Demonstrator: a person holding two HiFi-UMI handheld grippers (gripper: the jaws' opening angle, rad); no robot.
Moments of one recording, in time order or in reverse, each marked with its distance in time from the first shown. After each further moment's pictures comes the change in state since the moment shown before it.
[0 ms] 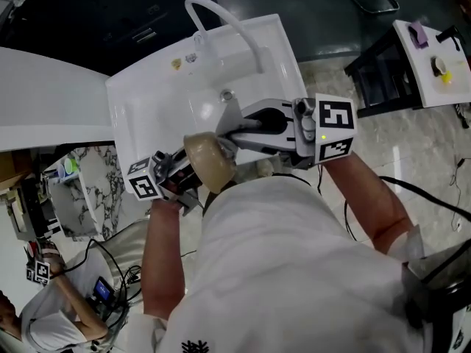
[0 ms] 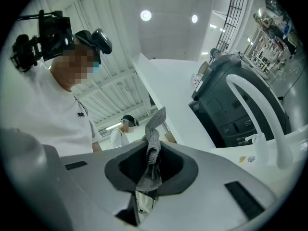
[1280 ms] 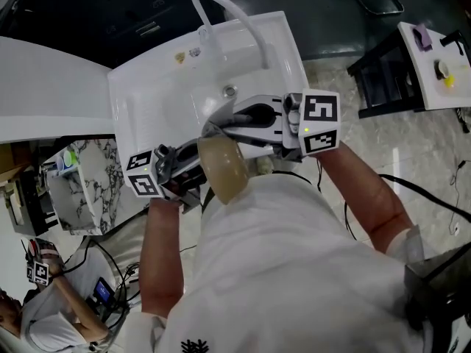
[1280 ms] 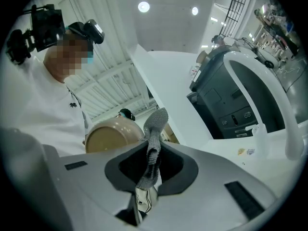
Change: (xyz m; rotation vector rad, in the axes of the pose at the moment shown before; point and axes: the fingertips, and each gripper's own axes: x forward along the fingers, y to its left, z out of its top) left arm 0.017 -0.033 -0.004 0.064 0.082 -0.088; right arm 0.021 -0.021 -0.031 0.015 0.086 -0.011
